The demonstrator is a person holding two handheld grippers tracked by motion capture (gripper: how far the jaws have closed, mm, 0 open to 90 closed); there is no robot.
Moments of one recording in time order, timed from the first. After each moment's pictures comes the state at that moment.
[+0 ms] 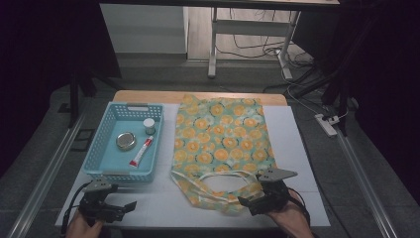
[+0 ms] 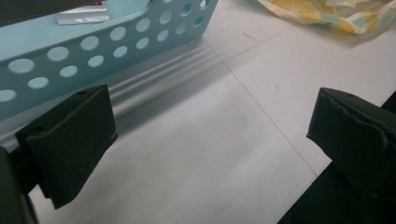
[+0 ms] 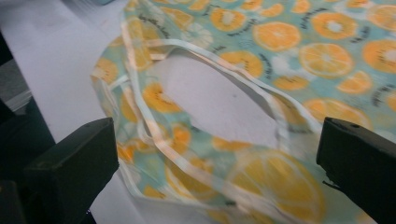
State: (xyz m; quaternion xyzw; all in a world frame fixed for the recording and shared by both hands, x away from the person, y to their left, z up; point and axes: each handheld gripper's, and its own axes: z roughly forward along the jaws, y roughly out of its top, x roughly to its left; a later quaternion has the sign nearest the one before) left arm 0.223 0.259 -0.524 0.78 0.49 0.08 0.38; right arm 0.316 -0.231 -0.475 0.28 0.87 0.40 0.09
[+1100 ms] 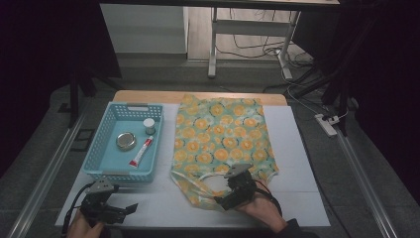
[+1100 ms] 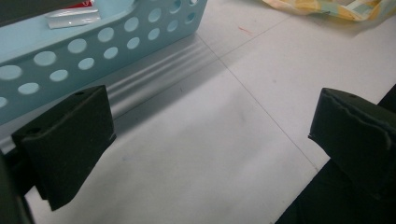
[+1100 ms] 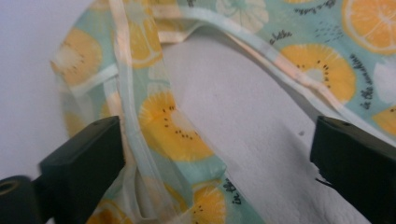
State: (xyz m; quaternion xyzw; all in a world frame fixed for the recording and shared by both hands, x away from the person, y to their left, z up) left arm 0.222 0.254 -0.524 0.79 0.48 0.09 0.37; right arm 0.344 -0.157 -0.520 0.24 0.92 0.31 0.06
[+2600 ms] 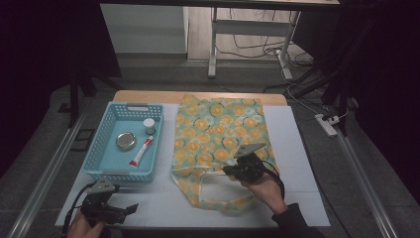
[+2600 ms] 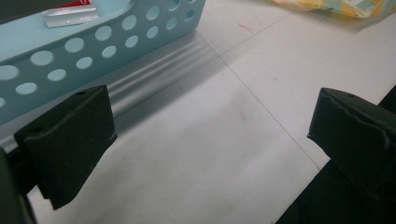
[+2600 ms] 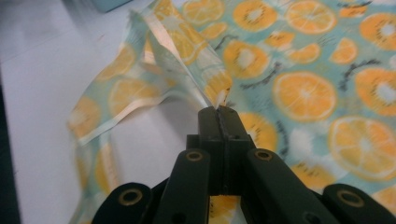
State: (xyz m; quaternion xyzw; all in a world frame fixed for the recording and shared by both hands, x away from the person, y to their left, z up) left arm 0.222 0.253 -0.524 0.80 0.47 0.09 0.36; right arm 0.386 -0.170 -0.473 0.22 0.90 0.37 0.05
